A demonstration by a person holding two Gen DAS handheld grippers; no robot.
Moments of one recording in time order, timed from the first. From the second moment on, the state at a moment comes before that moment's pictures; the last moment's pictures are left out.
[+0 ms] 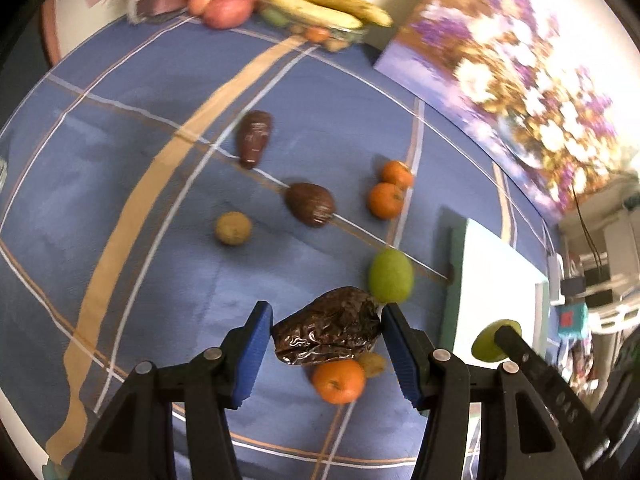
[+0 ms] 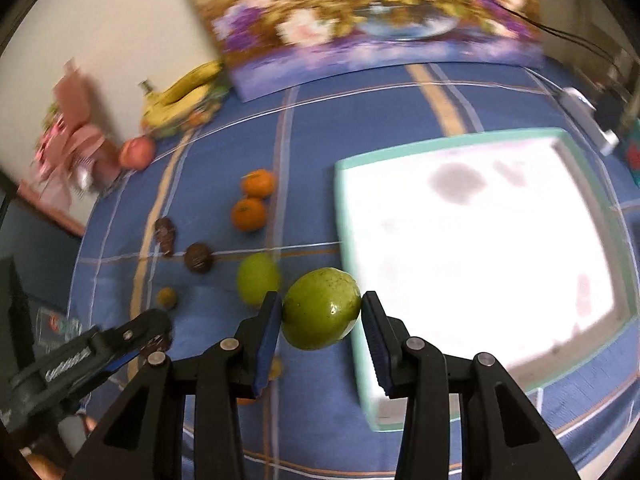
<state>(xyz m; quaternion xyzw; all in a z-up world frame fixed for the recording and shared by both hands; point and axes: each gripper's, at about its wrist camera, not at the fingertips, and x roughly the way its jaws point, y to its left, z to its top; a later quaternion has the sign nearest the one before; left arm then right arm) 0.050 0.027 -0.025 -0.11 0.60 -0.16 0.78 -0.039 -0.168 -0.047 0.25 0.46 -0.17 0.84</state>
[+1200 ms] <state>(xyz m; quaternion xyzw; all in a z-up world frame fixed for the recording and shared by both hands) 0.037 -0.180 -0.047 0.07 0.55 -0.31 0.77 -0.066 -0.316 -0.074 0.29 0.45 -0.33 0.78</state>
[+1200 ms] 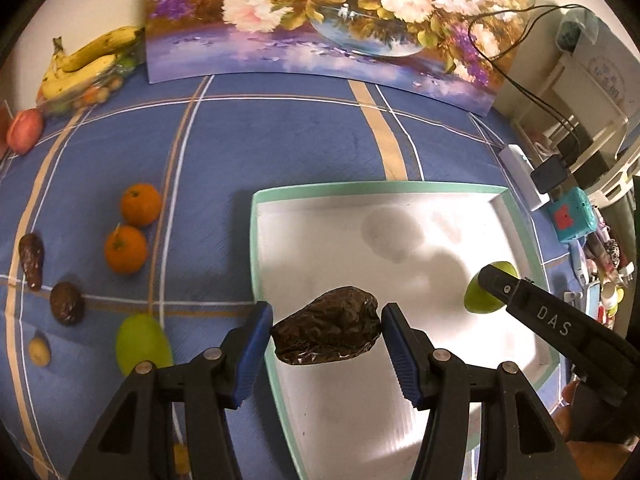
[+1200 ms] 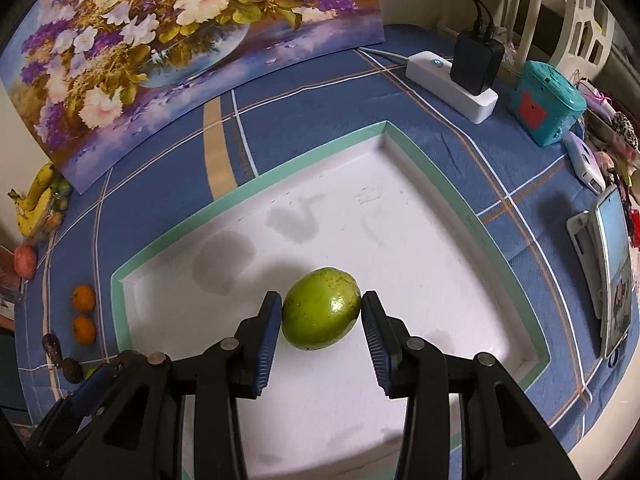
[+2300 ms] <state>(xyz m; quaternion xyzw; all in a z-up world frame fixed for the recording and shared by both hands) 0.030 -0.185 -0.027 0.10 0.54 -0.31 0.78 -0.073 -0.318 -0.055 0.27 0.45 -0.34 0.78</state>
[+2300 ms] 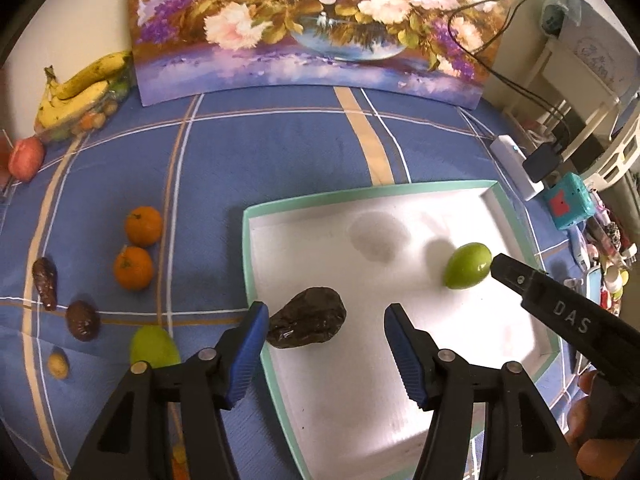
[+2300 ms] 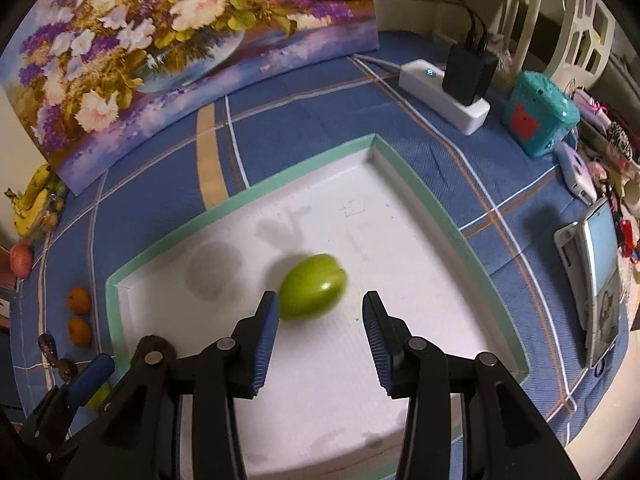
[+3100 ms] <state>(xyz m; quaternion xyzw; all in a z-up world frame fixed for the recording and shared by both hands) 0.062 -0.074 0.003 0.02 0.49 -0.18 0.85 -0.092 -0.288 -0.024 0.26 0.40 -0.31 0.83</state>
